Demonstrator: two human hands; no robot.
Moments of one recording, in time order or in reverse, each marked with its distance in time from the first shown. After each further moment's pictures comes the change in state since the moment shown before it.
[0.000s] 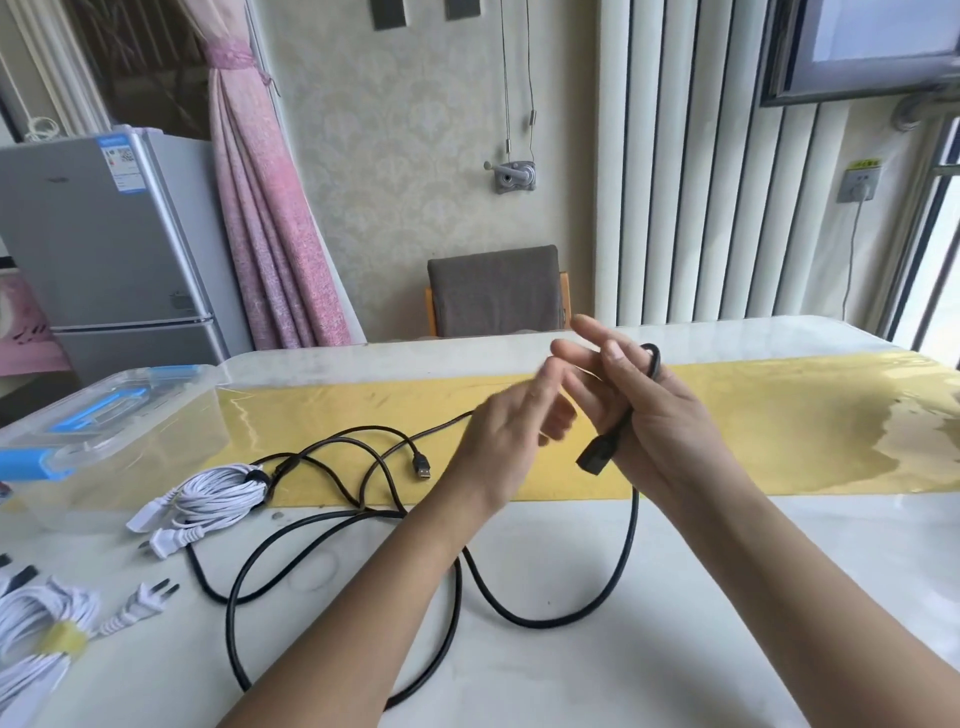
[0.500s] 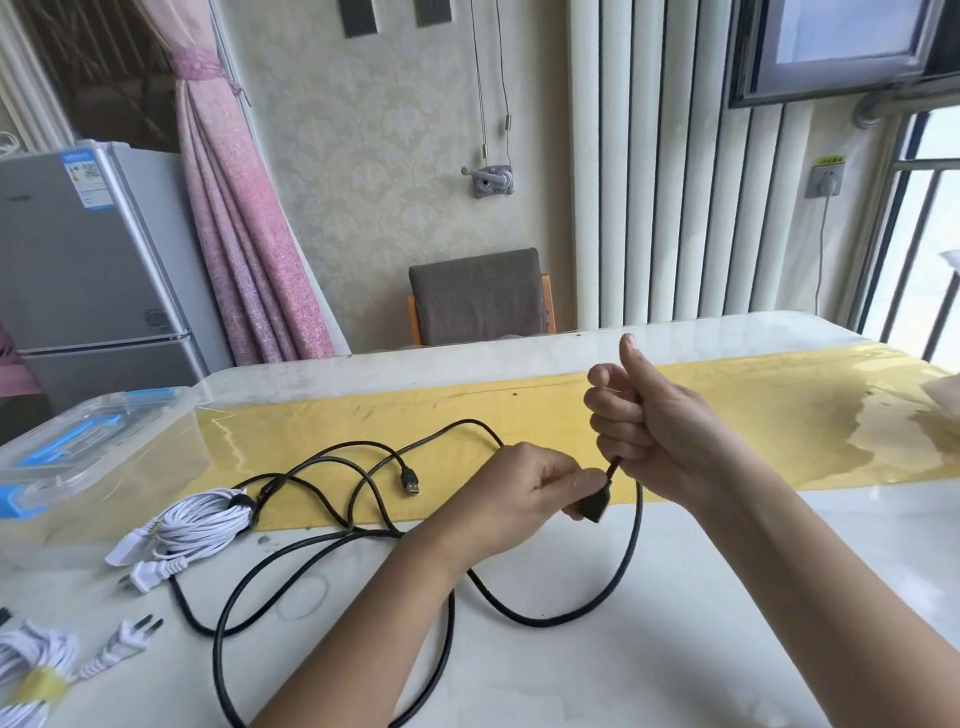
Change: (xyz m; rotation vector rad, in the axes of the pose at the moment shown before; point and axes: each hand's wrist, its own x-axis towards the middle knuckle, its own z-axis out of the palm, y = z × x) left_hand -0.004 -0.017 0.008 0.183 -0.423 -0.079; right_hand 0.004 -0.020 -0.017 -0.168 0.068 0.264
